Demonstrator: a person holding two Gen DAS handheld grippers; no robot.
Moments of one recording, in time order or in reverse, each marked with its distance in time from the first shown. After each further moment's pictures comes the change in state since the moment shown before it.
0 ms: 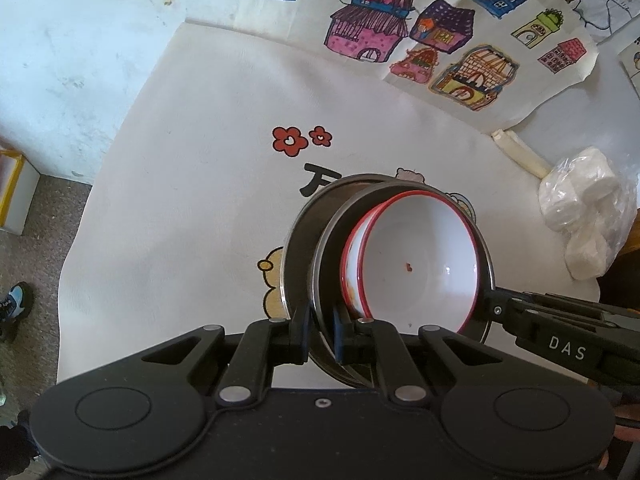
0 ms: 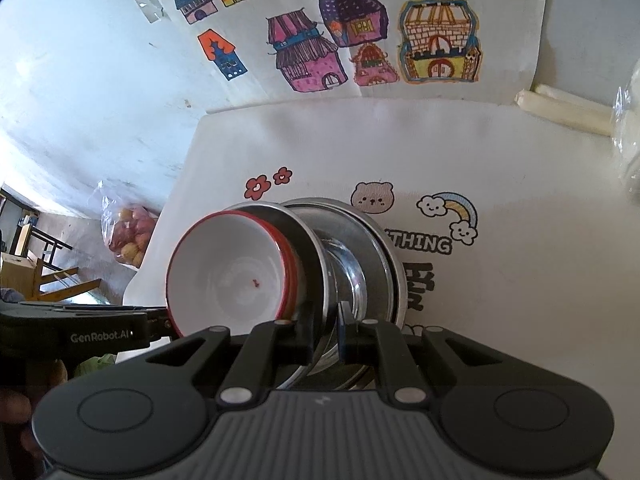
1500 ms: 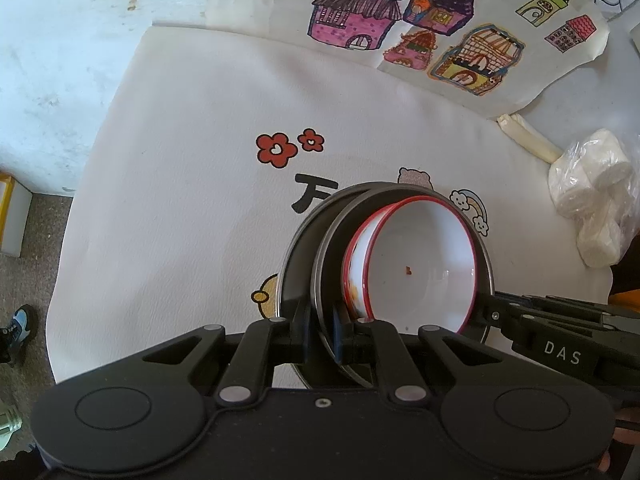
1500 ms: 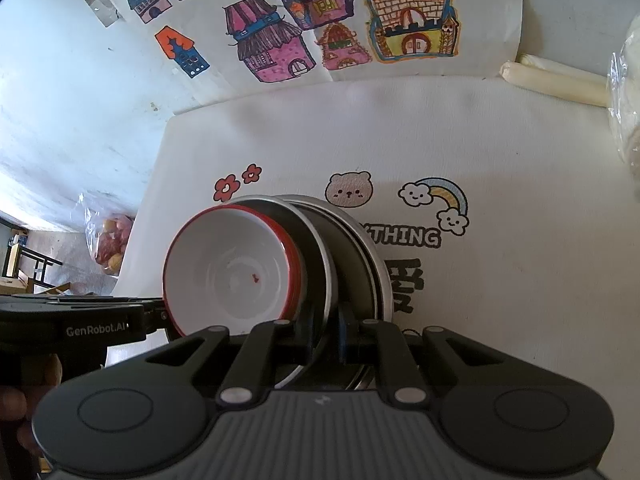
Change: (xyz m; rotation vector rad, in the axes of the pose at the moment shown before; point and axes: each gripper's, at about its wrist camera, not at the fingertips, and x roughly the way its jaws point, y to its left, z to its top) left arm 0.022 -0.008 0.025 0.066 0.044 0.013; right arm 0.020 -0.011 0.005 0.081 0.023 -0.030
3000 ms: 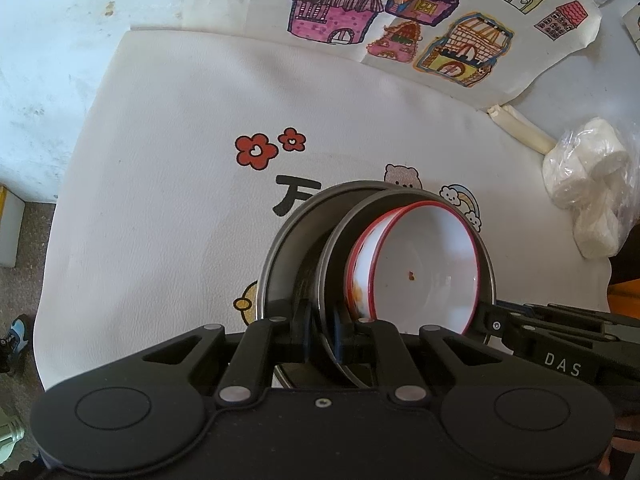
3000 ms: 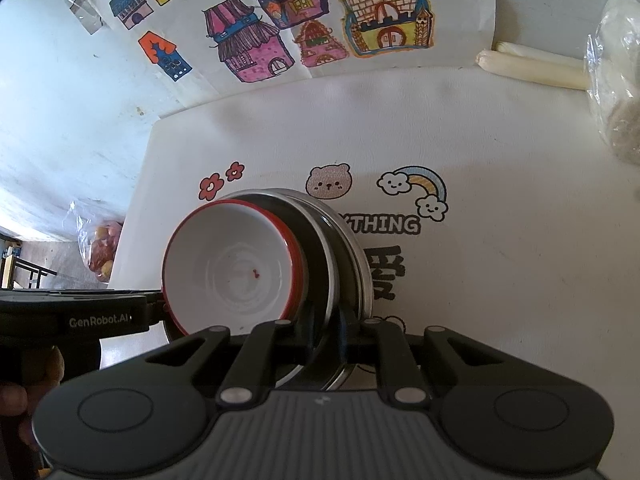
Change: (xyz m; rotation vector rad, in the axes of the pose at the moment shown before) left arm 0.009 -0.008 0.003 0.031 0.010 -0.009; right arm -0.003 -0.006 -0.008 0.043 -0.005 -0.022
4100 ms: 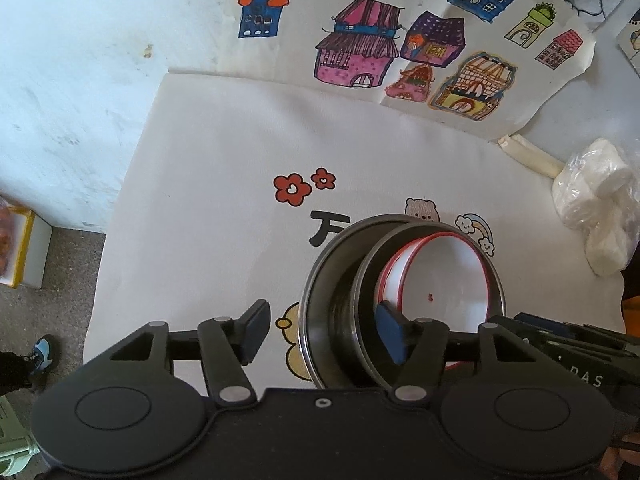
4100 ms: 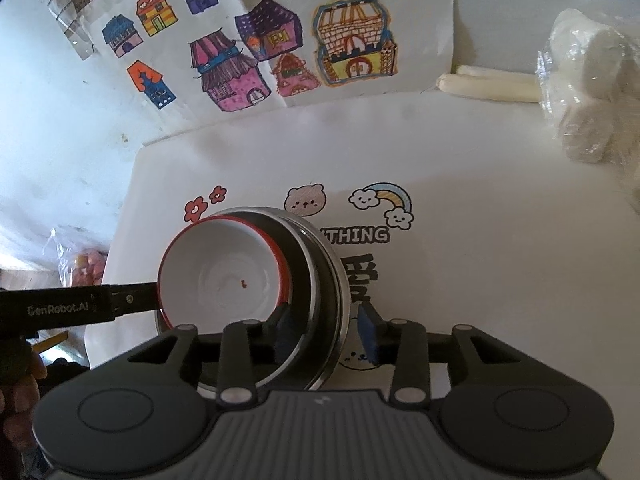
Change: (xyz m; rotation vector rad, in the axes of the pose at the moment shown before) left arm -0.031 0.007 -0.003 0.012 -0.109 0.075; right arm -0.022 0.003 -0.016 0.046 -0.108 -0.083
